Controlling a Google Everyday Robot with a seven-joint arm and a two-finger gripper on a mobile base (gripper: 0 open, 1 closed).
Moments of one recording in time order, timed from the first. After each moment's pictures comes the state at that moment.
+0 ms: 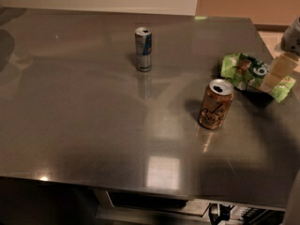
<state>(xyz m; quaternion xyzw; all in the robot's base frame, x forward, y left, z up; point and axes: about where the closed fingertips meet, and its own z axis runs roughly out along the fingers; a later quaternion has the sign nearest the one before) 0.608 -0.359 0.883 -0.48 0.86 0.01 0.15</state>
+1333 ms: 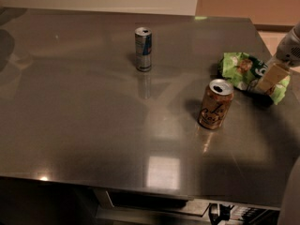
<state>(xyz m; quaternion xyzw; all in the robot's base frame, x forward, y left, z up) 0.607 -0.353 0.853 -0.47 0.87 0.06 0.13</state>
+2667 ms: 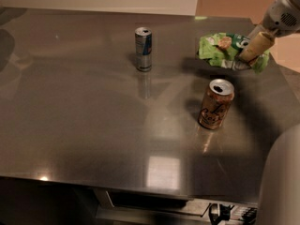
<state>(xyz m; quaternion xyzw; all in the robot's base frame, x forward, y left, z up) 0.632 -0.284 0.932 -0.51 0.83 0.08 0.21</state>
